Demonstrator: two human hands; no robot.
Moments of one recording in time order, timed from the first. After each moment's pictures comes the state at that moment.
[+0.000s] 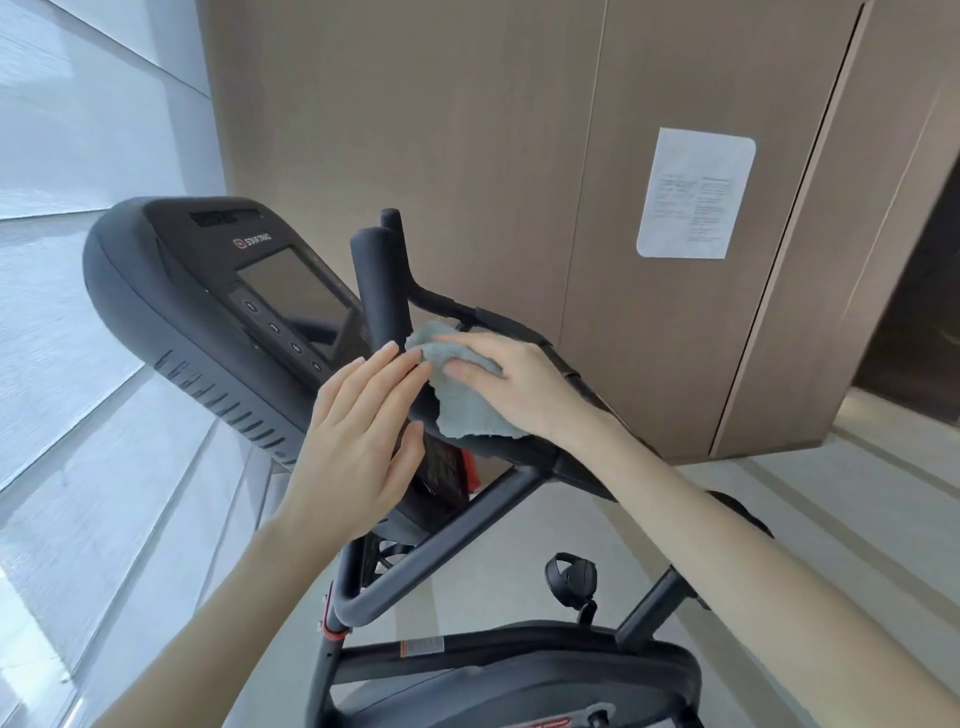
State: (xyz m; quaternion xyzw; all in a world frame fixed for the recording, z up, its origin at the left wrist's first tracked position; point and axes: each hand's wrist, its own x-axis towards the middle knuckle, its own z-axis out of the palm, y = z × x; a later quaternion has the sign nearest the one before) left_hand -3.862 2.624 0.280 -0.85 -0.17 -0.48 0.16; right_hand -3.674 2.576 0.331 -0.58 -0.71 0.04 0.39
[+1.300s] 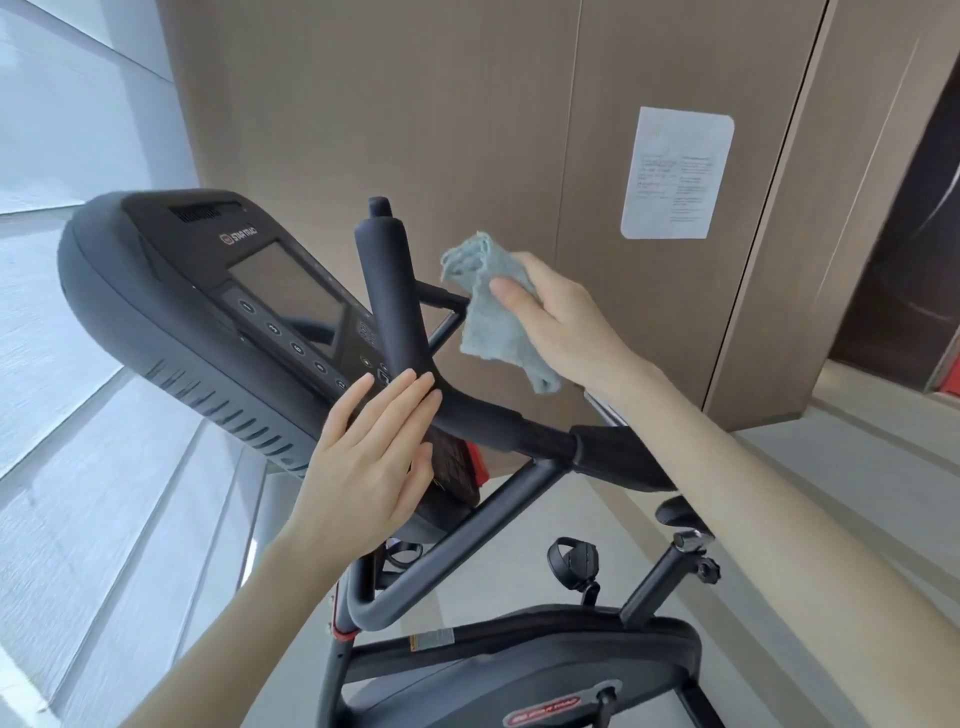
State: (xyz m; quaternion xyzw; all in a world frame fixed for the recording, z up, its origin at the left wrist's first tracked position) left_hand -3.870 2.647 0.258 -0.85 -0.15 -0.44 0.23; right_hand -3.669 2.578 0.366 -0.58 -0.67 -0.01 0.46
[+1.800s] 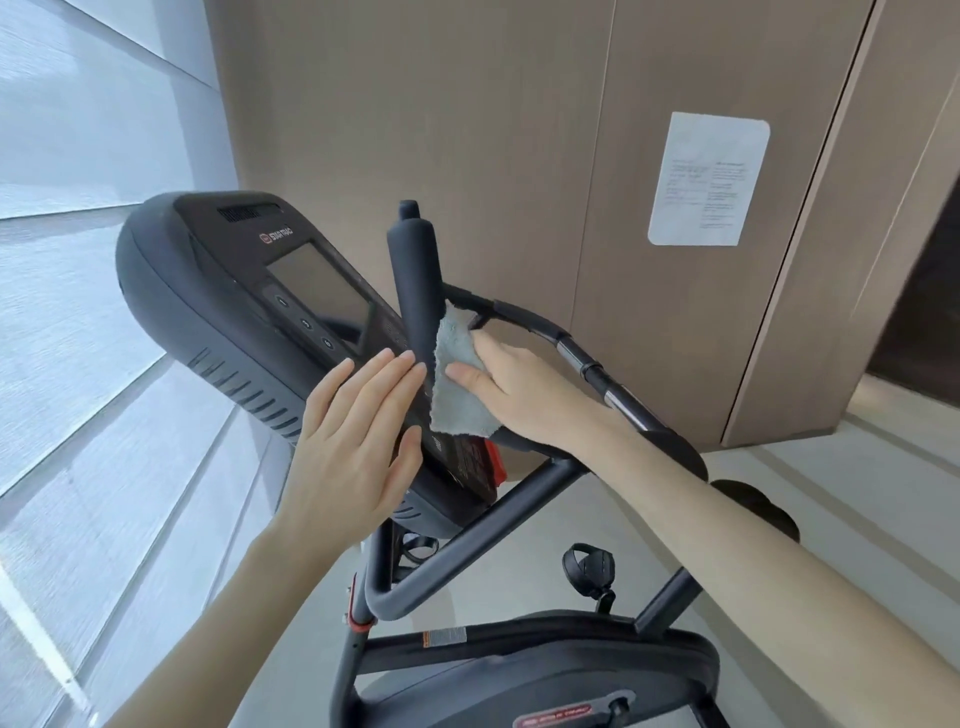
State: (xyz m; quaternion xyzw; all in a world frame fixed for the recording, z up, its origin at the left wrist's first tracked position) left_hand -3.891 2.643 0.269 -0.83 -0.18 -0.48 0.22; right_hand -3.696 2.596 0.321 -0.63 -0.72 -0.02 0.30
